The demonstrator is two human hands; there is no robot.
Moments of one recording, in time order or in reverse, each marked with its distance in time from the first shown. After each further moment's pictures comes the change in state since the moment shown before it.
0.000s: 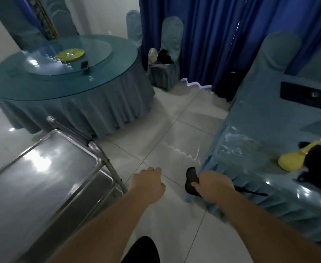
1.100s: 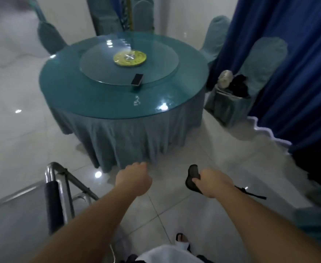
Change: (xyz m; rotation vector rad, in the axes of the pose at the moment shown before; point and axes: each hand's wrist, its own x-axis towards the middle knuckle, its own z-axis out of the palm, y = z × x) left_hand 0.463 -0.300 -0.225 -0.306 0.049 -0.567; right_hand 0.599 -0.174 -0.325 -0.114 -0.044 -0.256
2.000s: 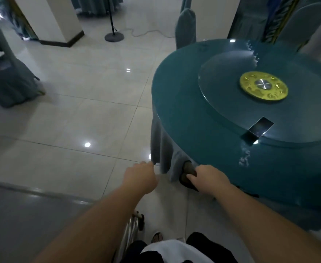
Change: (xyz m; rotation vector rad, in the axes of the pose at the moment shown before) left_hand 0.203 -0.330 -0.125 -0.245 0.088 -0.595; right_hand 0.281 -0.467 -0.147 -0.336 -0.078 -0.670
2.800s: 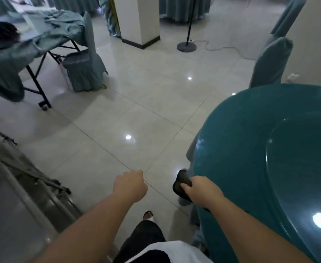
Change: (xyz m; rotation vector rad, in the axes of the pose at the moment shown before) left_hand 0.227 -0.119 -0.113 -0.132 -0.052 -0.466; right_hand 0.304 -0.142 -0.159 -0.094 -0.124 -0.383
